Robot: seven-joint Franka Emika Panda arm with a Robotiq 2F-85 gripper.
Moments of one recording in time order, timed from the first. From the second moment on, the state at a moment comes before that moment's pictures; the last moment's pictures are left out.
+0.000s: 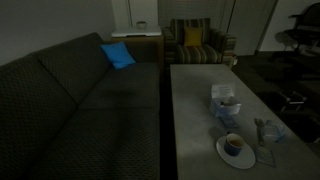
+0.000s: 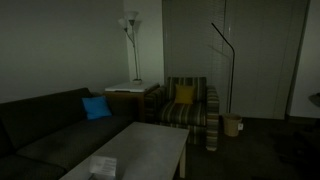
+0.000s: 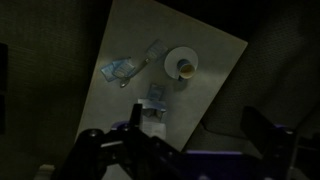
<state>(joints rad) 0.08 -0.58 -0.24 -2.75 0.03 2.34 -0.33</state>
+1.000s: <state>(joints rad) 0.13 -0.35 -0.14 -2.71 0.10 2.58 -0.32</state>
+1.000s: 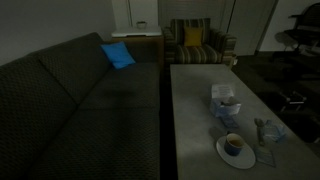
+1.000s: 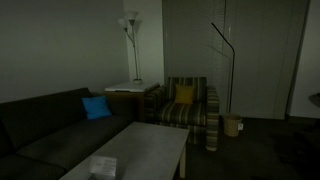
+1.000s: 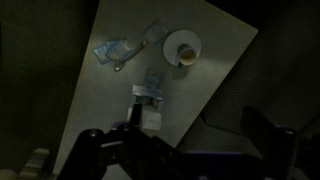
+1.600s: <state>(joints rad) 0.23 -0.15 -0.11 -2.70 0.23 2.82 -0.36</state>
